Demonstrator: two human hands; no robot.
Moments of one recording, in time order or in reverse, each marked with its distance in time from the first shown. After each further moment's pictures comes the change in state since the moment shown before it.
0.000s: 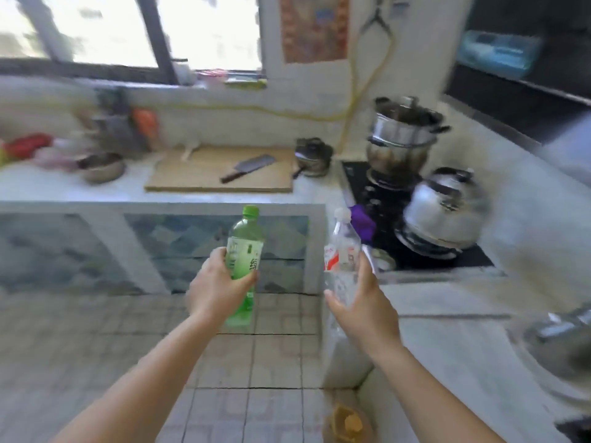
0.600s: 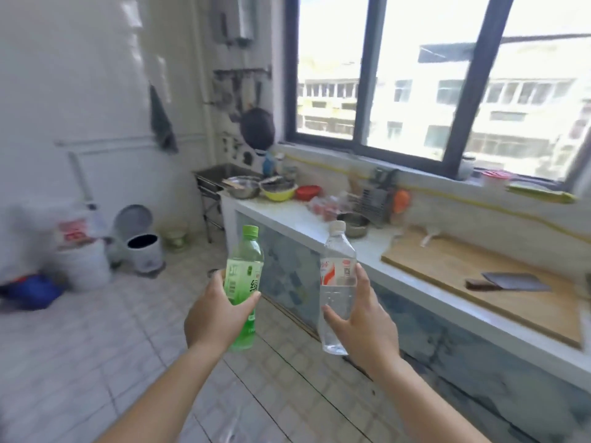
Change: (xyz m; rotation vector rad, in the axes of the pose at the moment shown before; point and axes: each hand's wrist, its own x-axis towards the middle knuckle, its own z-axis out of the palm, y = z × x) left_hand 0.000 -0.317 -0.334 0.046 0.689 -0.497; right_hand -0.043 -0.435 0.238 0.179 -0.322 -0.701
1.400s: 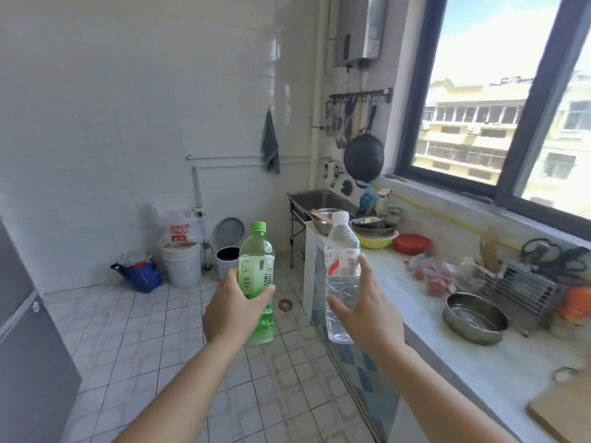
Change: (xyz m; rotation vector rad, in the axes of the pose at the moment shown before) left_hand 0.274 0.019 0.085 0.007 0.339 -0.283; right_hand 0.365 -0.053 0.141 0.040 -0.230 -0.388
